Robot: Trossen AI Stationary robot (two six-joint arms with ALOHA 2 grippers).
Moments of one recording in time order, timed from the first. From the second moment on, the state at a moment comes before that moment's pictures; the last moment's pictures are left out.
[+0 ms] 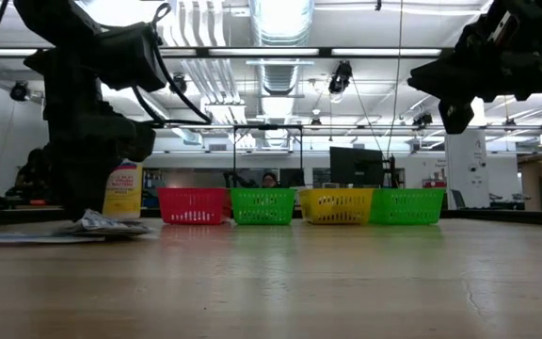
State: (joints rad) left arm -0.07 1.42 0.63 -0.50 0.06 -0.89; right arm -0.07 0.56 0.08 0.49 0.00 0.46
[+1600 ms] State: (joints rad) left arm -0.03 1.14 0.80 -0.06 -0.12 -0.69; right arm -0.07 0.69 0.22 0.48 -0.05 0.57
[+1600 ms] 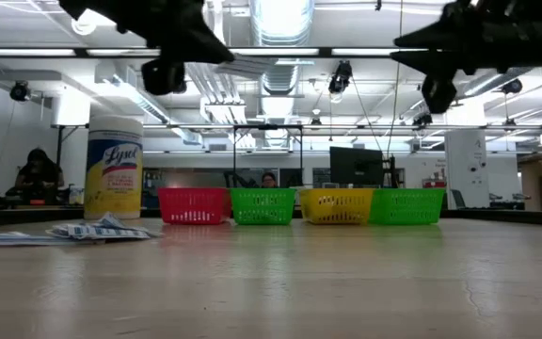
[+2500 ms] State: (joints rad) left arm -0.01 1.29 0.98 -0.01 -0.12 -0.43; right arm -0.08 1.28 0.77 0.24 -0.14 0.39
